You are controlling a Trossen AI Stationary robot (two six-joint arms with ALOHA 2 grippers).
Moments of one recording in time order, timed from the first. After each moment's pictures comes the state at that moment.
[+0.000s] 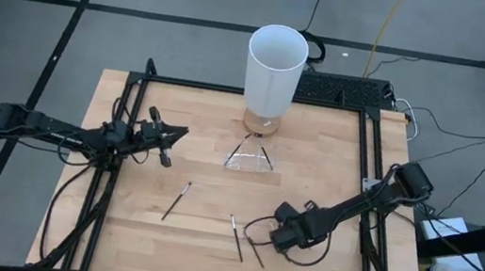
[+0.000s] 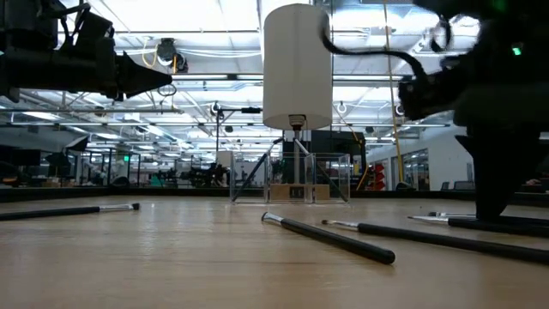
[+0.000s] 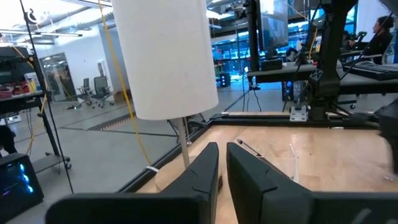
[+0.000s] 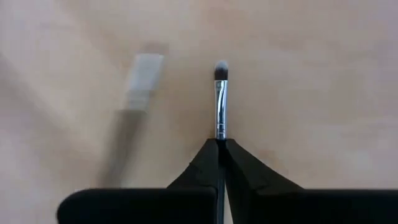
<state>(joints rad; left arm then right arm) 0.08 0.73 0.01 0.86 -0.31 0.17 0.50 1.79 1.03 -0.83 0.23 1.15</state>
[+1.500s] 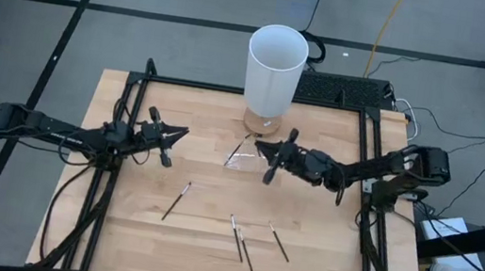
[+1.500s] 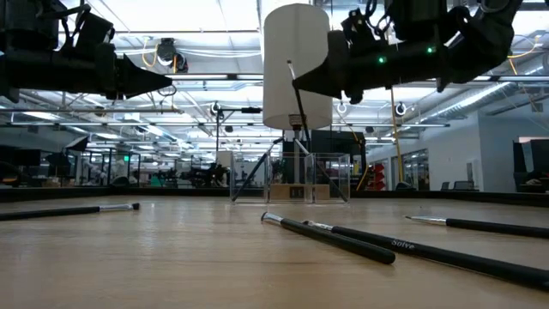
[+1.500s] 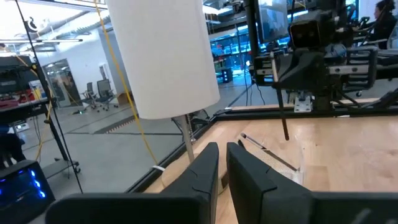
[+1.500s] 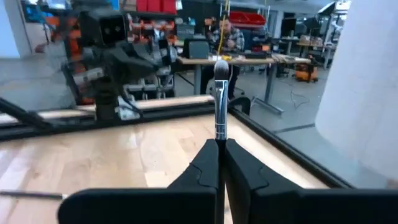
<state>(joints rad) 0.08 0.73 0.01 0.84 -0.32 0.23 -0.02 1.56 0.55 1.01 0.38 -0.01</state>
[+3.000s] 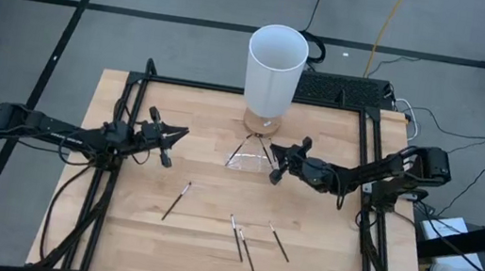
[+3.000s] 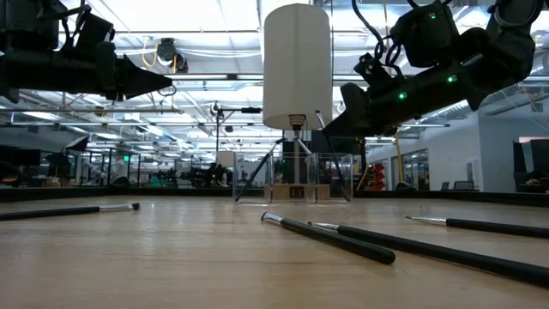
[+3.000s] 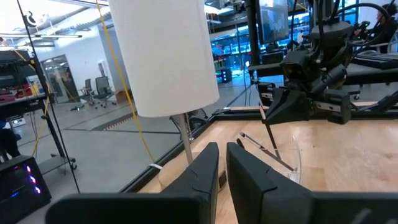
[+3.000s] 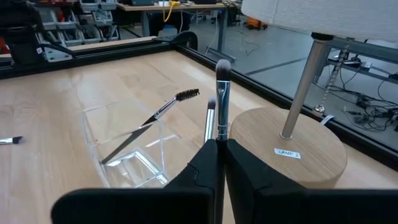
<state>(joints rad) 0.08 0.73 0.01 0.84 -0.32 0.20 -0.01 1.56 0.43 0.88 0.60 0.15</state>
